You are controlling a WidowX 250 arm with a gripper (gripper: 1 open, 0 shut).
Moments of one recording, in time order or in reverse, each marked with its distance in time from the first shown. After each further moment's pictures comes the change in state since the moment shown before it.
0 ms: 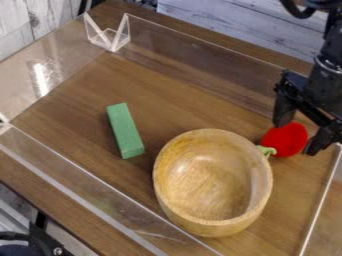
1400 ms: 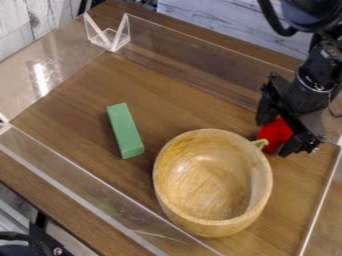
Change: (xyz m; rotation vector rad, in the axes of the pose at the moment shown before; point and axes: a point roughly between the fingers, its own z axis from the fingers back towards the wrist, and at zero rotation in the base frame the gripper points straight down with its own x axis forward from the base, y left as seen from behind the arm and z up) arm -0.003 0.026 -0.014 0.162 -0.040 -0.119
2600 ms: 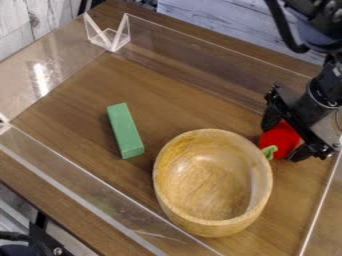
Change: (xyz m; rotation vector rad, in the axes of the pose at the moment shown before) arm 0.002 -0.015 -0.009 0.071 -0.015 0.185
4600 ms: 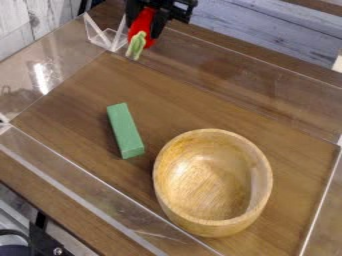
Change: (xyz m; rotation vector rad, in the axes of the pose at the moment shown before) arm -0.084 0.224 0.045 0.095 0.091 0.645
